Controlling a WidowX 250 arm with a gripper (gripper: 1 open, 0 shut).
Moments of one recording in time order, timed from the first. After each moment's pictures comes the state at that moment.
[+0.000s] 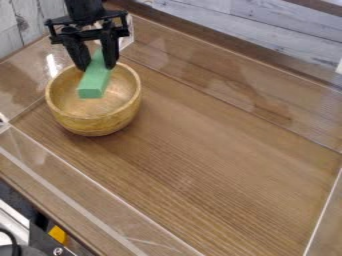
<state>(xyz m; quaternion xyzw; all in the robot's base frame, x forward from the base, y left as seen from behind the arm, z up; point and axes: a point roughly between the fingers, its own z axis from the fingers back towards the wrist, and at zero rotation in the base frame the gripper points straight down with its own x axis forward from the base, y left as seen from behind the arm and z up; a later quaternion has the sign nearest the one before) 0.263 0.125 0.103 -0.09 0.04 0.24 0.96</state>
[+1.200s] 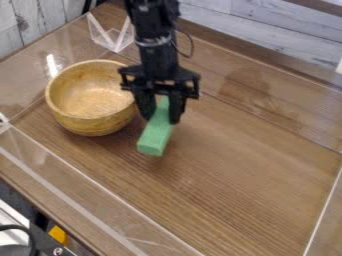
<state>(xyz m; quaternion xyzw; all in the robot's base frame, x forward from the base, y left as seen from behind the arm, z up) 0.266 0.026 0.053 -0.06 0.03 0.12 0.99</state>
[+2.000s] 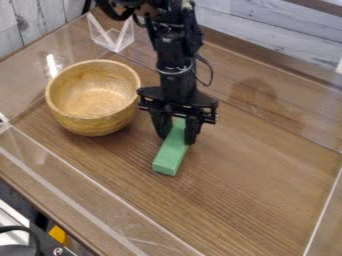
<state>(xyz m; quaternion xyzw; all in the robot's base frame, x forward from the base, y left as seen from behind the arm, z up) 0.268 0.006 0.031 -0.05 0.02 0.10 0.99</state>
